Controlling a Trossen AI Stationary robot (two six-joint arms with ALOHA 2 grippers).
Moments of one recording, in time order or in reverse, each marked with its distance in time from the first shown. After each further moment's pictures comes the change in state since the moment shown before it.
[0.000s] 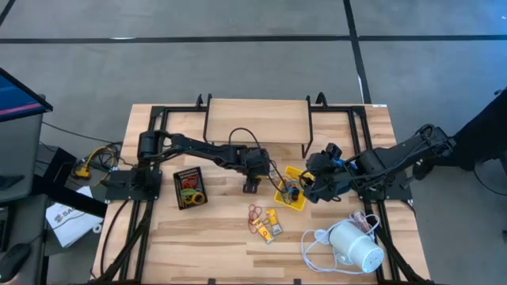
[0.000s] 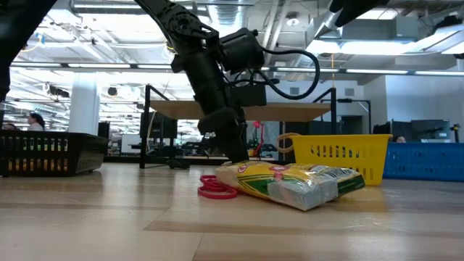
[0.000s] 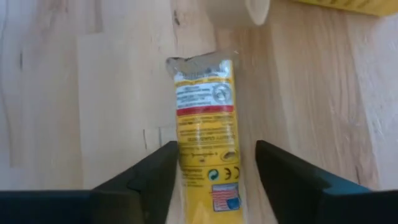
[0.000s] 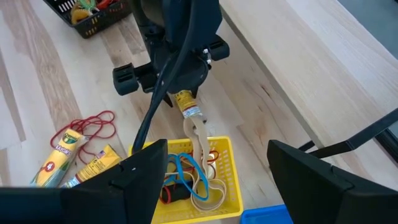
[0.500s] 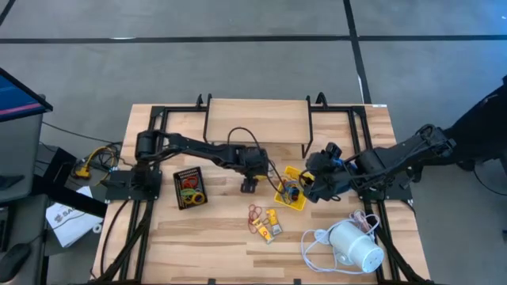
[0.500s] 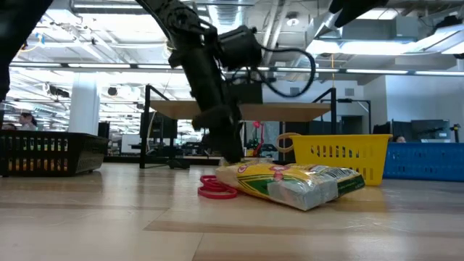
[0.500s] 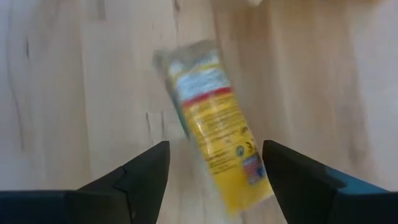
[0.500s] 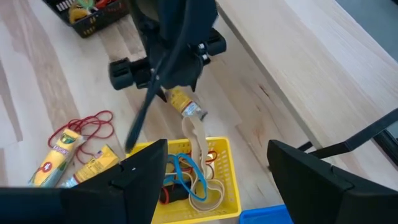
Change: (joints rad) left arm -0.005 -0.022 0.000 -0.057 -0.031 0.008; right arm -0.007 0.000 0.000 0.000 0.000 -0.008
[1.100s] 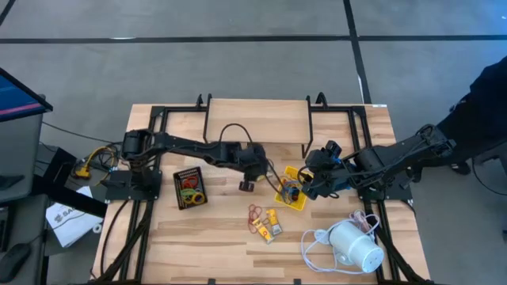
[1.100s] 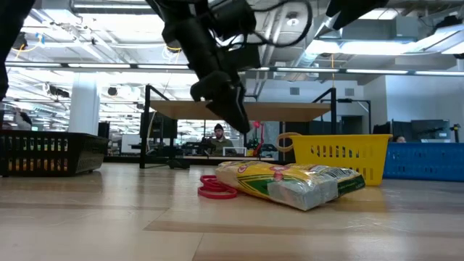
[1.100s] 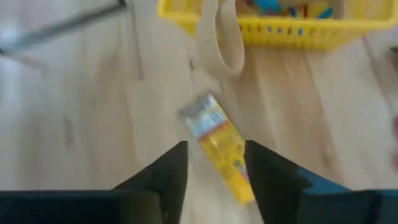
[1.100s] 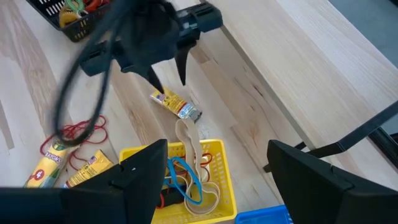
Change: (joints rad) left arm -0.019 -0.128 -0.001 -0.003 -0.033 0.087; right arm -0.026 0.000 0.000 0.000 0.000 0.000
